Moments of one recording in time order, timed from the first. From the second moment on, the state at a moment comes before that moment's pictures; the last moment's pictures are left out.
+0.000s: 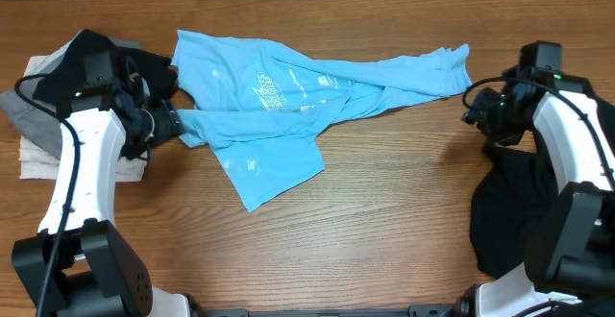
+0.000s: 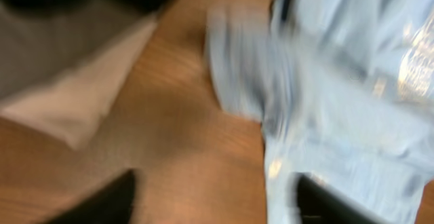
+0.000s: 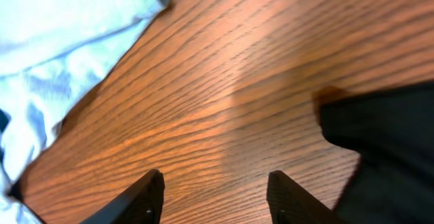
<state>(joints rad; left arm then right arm) 0.21 1.66 1.30 -0.98 0.11 -0.28 -0.21 1.77 1.33 -0.91 -0.19 0.32</state>
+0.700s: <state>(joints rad) -0.04 1.67 0.87 -0.57 0.23 -0.39 -0.18 1.77 1.33 -0.92 -0.17 0.31</state>
